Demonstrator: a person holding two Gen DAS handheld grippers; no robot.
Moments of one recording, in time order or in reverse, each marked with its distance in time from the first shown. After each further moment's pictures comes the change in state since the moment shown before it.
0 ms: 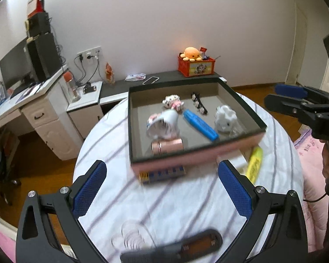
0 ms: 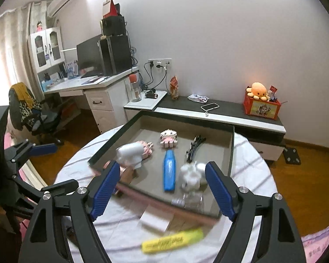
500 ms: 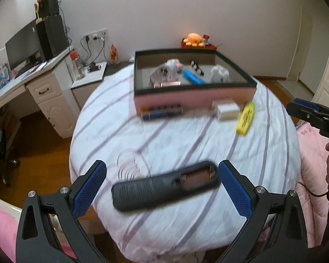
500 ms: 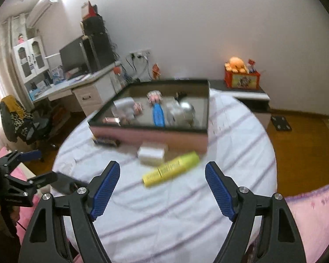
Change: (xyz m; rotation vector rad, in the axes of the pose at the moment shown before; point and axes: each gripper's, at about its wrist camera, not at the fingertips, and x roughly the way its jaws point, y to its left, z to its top) left arm -0.028 -0.006 -0.088 -0.036 0.081 0.005; right arm -0.041 -0.002 -0.099 0.155 0.050 -0.074
